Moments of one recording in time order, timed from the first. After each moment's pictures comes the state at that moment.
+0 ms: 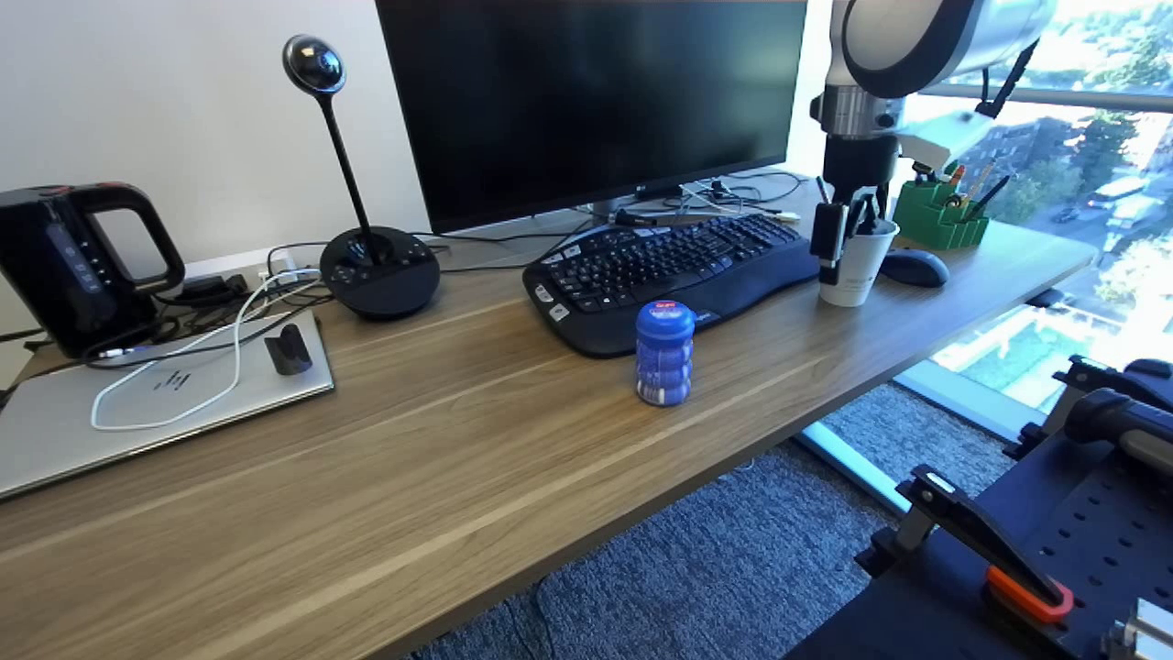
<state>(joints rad) -0.09 0.59 -0.02 -1.96 -0.17 2.51 -0.24</state>
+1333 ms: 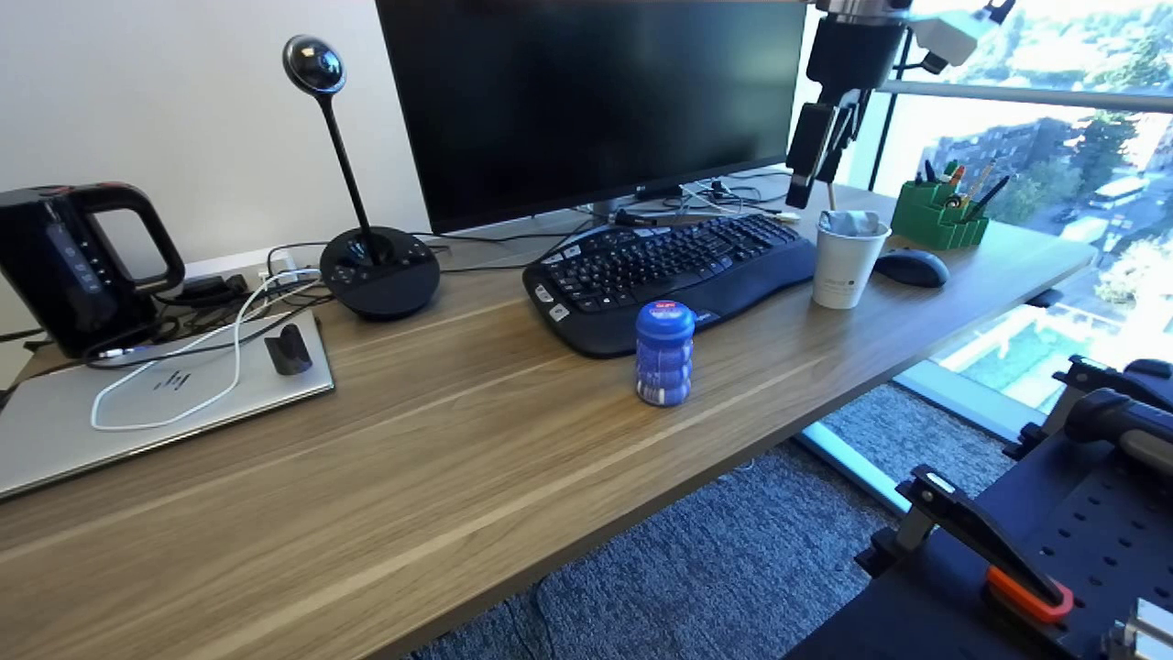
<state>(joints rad) -0.08 0.33 0.08 -2.11 -0.09 2.58 -0.37</state>
